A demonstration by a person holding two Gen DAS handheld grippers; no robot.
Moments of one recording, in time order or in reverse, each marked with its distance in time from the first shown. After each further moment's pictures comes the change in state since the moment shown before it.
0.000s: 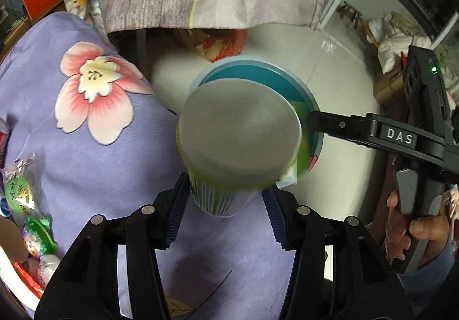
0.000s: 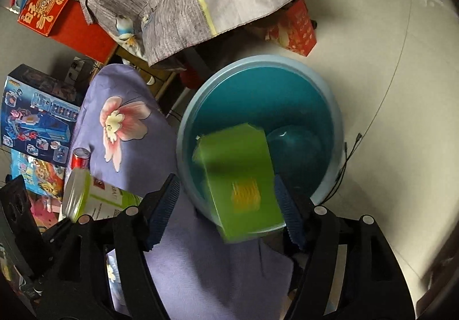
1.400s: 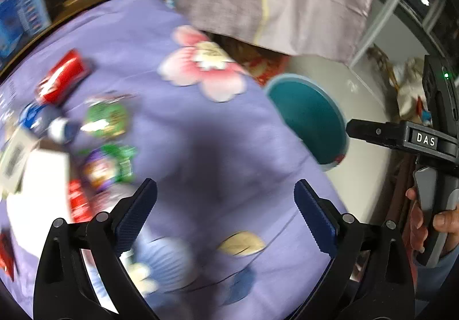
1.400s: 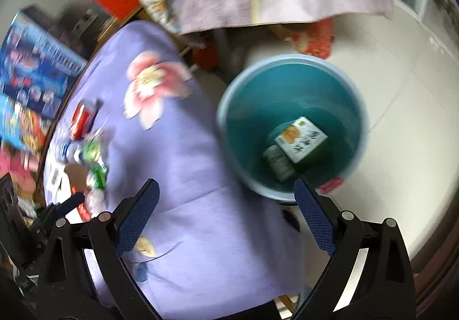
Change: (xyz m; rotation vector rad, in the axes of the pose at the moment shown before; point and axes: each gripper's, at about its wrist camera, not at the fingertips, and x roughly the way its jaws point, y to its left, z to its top) left arm -0.088 0.093 -0.090 -0.215 -0.138 0.077; right arm -0.008 0.125 -0.042 -0.267 0.085 -0.107
